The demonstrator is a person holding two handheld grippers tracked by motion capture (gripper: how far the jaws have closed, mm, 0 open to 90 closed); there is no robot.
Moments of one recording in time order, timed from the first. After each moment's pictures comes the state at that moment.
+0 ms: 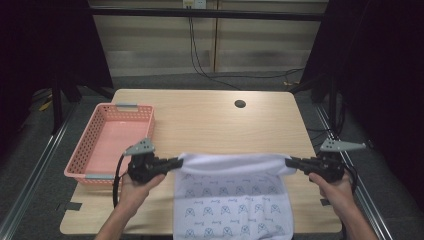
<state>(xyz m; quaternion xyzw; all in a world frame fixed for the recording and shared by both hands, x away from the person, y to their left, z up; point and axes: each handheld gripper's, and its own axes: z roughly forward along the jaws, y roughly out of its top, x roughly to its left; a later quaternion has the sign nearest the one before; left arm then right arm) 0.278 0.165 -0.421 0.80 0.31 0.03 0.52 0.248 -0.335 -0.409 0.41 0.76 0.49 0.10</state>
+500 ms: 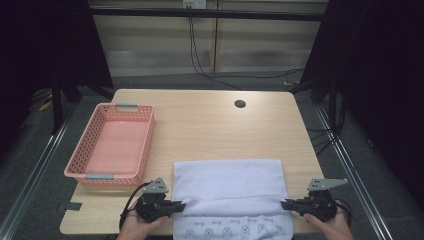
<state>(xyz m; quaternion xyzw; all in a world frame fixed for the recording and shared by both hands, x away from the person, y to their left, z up) 0.232 0.151 -0.486 0.87 0.30 -0.03 0.39 0.187 -0.321 -0.479 0.43 0.80 0.41 0.01</state>
